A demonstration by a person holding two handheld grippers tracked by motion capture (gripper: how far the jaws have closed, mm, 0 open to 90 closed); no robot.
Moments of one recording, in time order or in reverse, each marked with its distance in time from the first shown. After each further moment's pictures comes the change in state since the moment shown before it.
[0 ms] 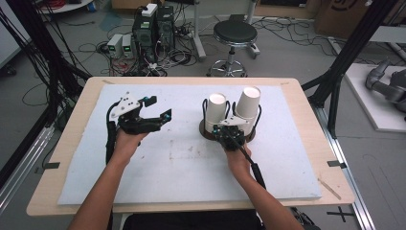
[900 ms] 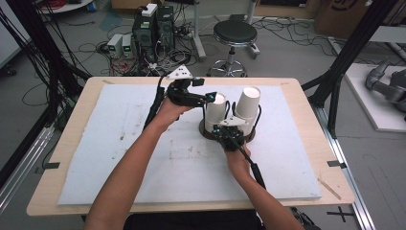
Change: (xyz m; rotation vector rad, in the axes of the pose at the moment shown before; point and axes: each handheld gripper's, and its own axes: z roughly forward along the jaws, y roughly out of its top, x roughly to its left) left arm -0.017 0.036 0.136 0.143 -0.251 0.003; right arm 0.002 -0.001 0.001 -0.003 -0.015 0.000
